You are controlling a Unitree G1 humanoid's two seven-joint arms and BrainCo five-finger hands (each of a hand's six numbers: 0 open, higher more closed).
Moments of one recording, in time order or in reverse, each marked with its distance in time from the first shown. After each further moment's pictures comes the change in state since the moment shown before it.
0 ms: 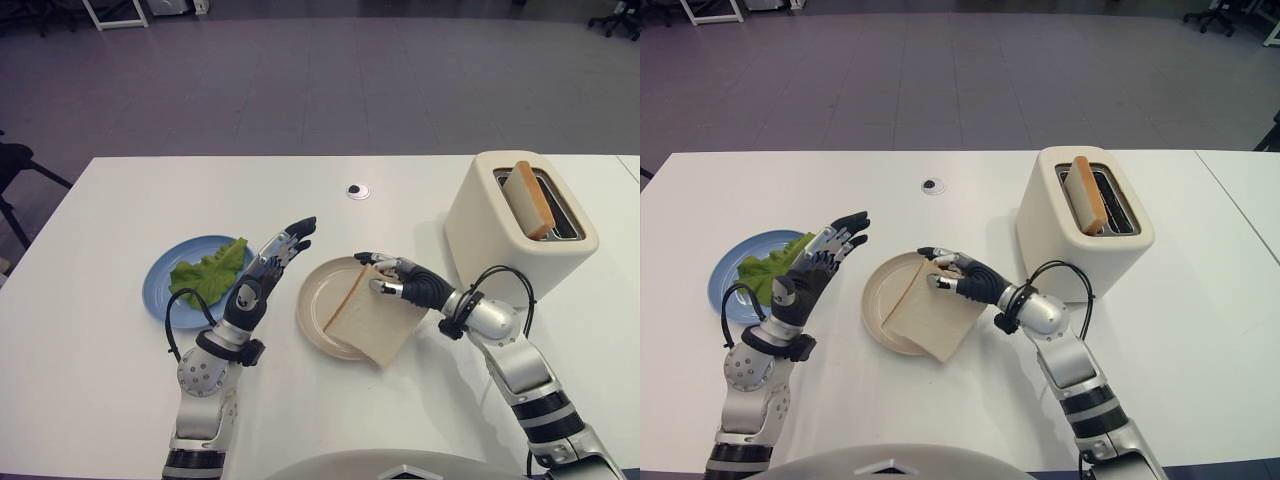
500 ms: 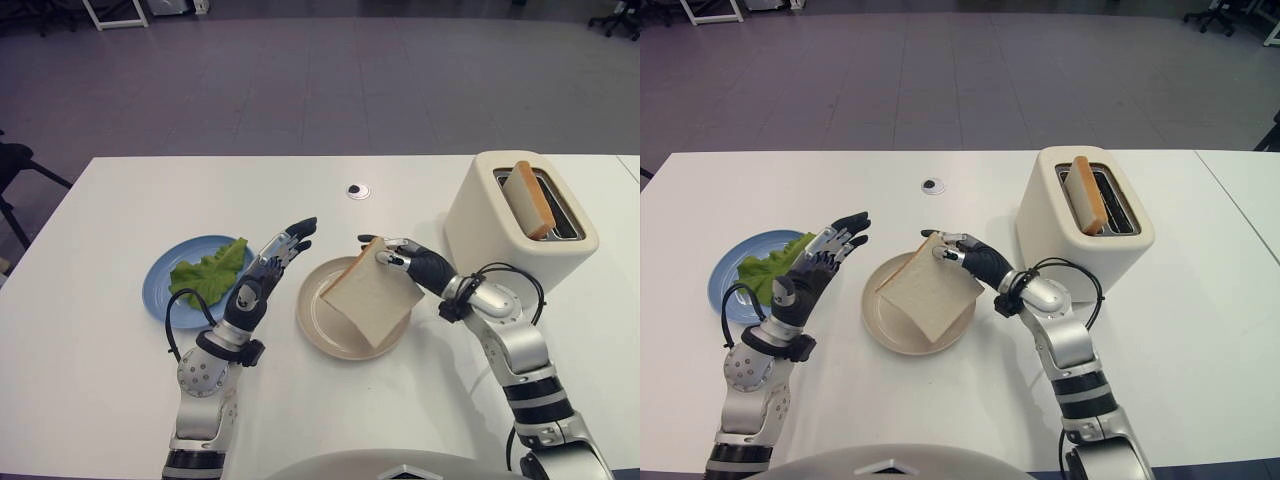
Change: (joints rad) left arm 0.002 0.000 0.000 -0.002 -0.001 0.000 -0.005; right arm -0.075 0.097 -0.068 0.049 0.077 0.151 -0.033
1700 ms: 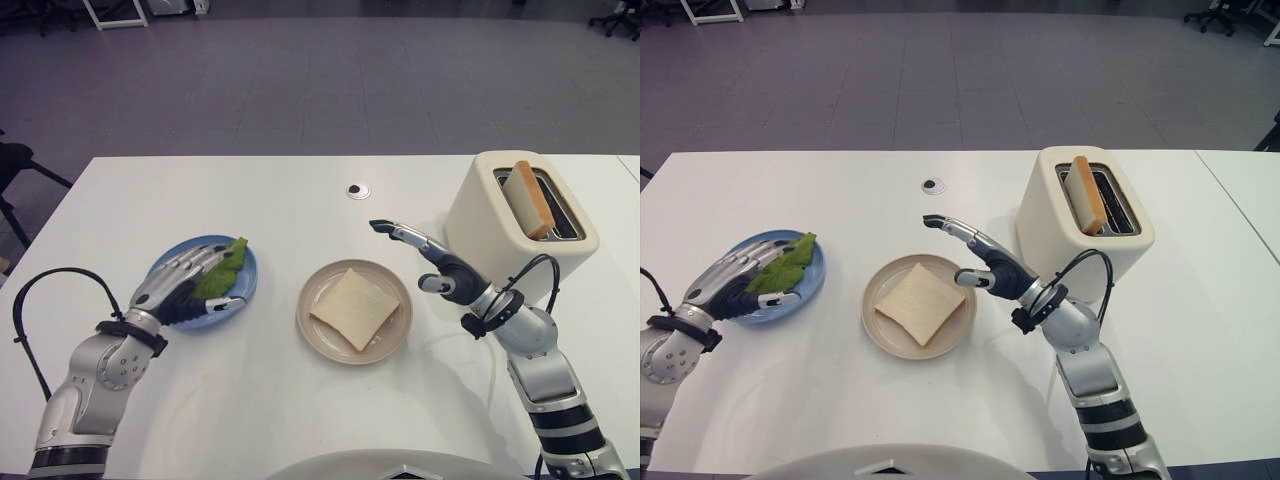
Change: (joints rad) left arm 0.029 0.498 0.231 0.203 0.904 0.065 0.313; right arm 0.159 -0.125 -0.029 -0.183 -0.250 -0.516 -0.055
